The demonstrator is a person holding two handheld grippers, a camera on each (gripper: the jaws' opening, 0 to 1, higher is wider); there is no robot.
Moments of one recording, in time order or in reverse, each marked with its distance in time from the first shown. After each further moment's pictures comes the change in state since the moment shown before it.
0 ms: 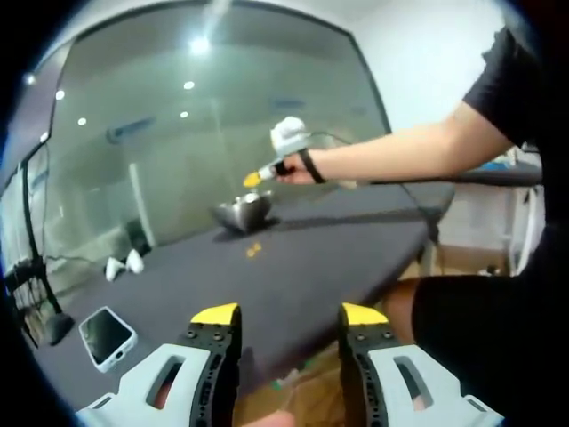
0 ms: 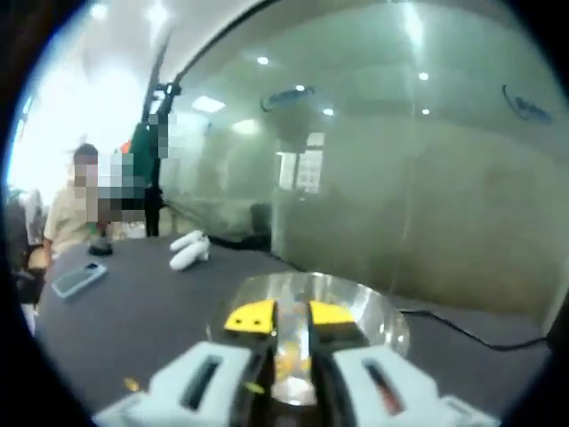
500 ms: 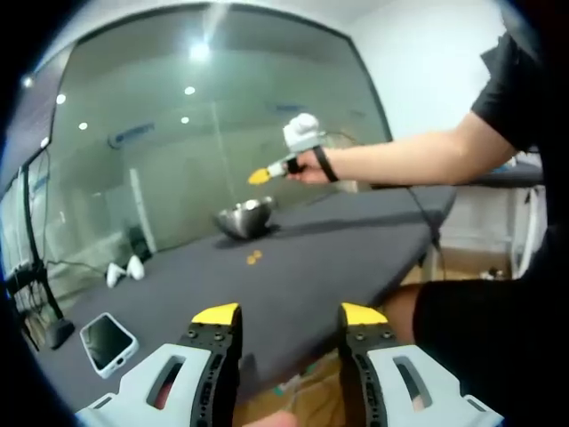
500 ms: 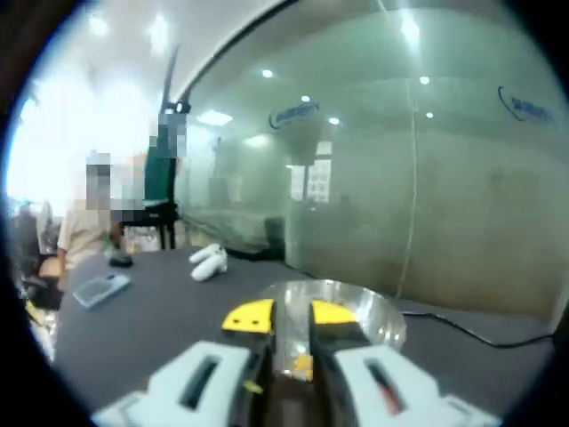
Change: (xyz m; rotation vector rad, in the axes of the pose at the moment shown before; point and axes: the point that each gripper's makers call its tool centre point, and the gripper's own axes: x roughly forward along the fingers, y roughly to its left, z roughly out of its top) left arm 0.001 -0.003 0.007 0.012 -0.023 0.003; right arm -0.056 0.020 0.020 0.001 -0.082 0.072
